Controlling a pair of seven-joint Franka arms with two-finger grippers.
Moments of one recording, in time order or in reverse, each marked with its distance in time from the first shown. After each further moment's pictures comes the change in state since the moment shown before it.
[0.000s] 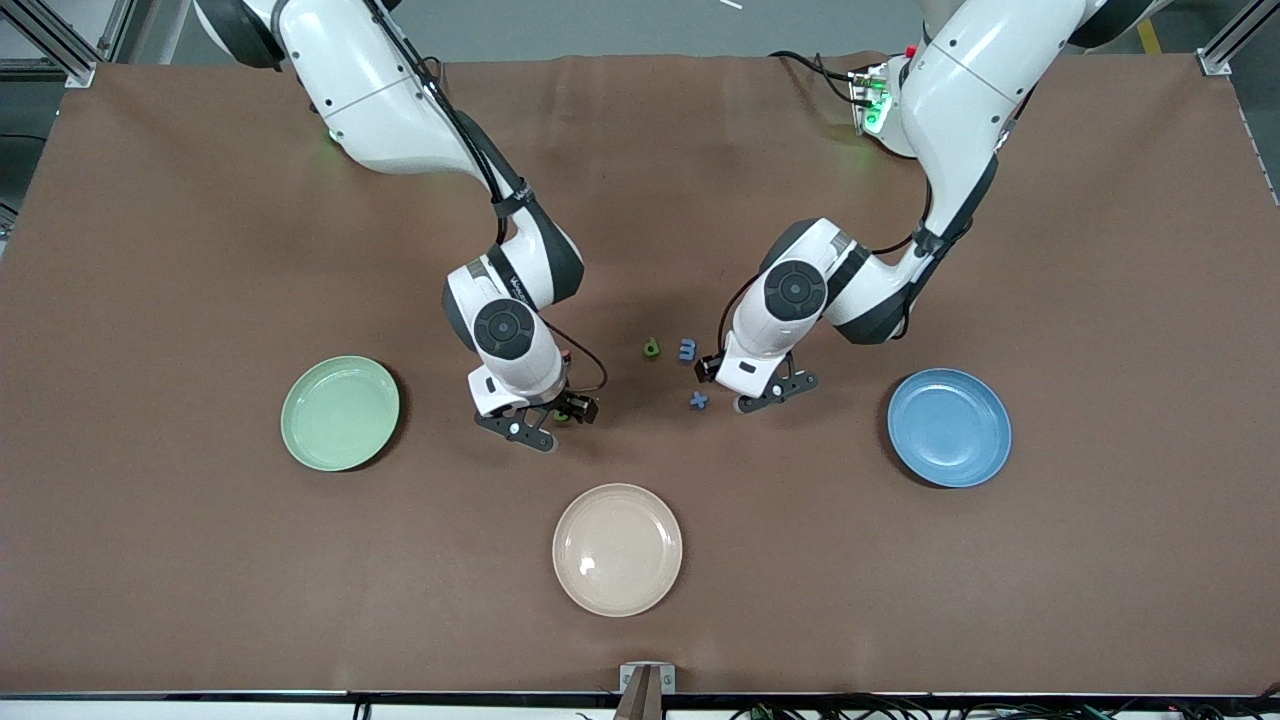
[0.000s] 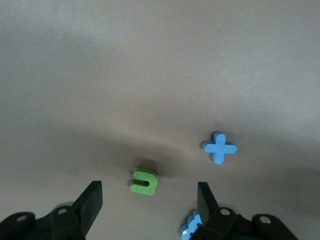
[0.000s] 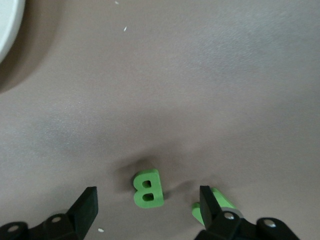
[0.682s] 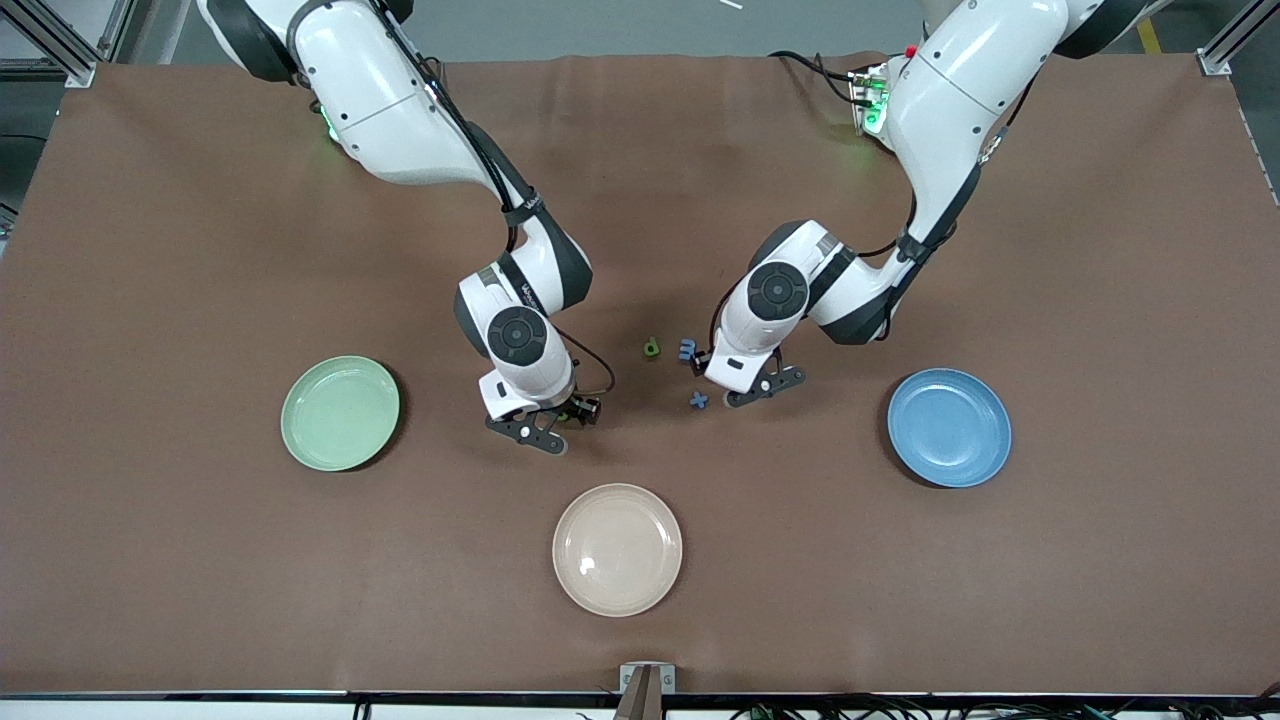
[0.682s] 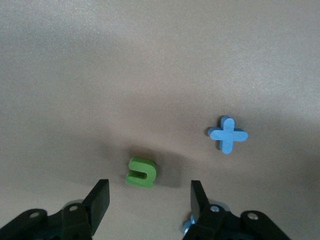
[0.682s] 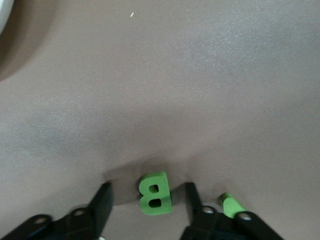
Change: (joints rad) left arm -0.020 0.022 0.001 0.000 0.008 0.000 -0.013; right arm 0.009 0.033 0.000 0.028 0.000 0.000 0.000
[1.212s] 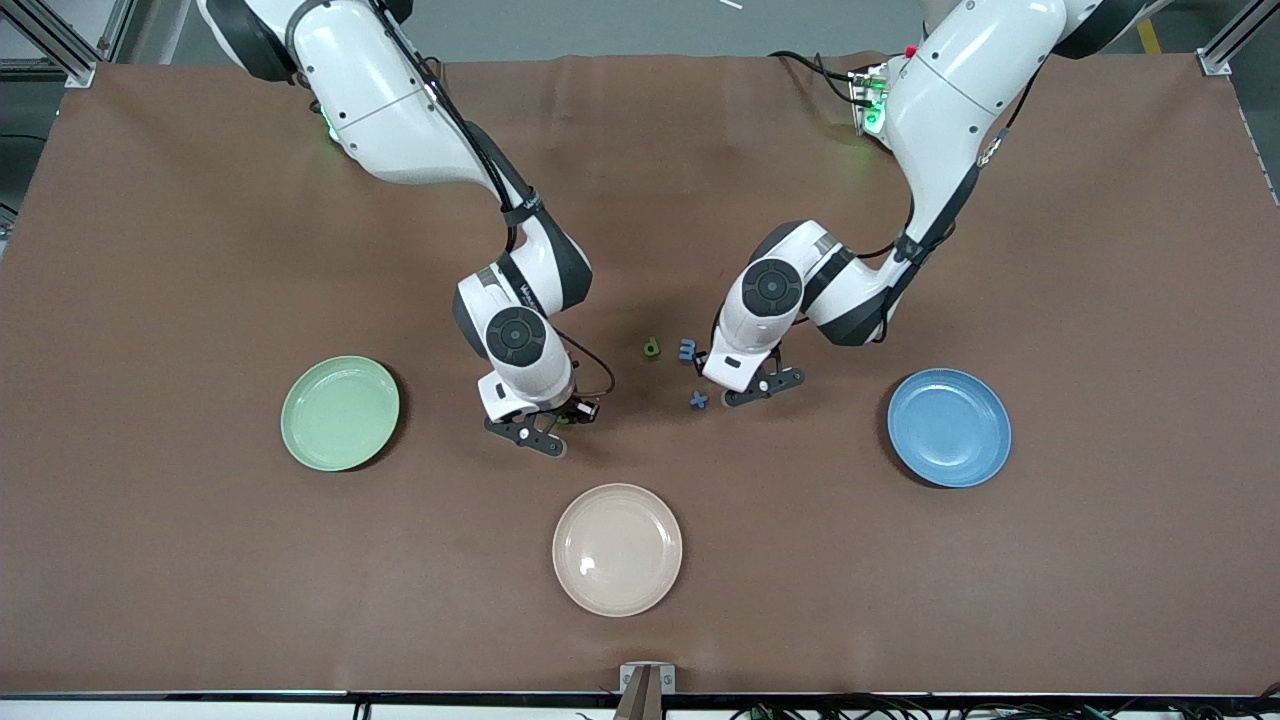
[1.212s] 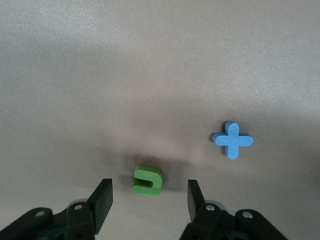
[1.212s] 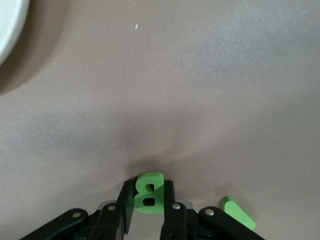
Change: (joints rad) left arm -0.004 0.001 0.007 -0.001 0.058 -0.001 -0.004; right arm -0.003 -0.001 -0.008 0.020 0.001 -0.010 0.000
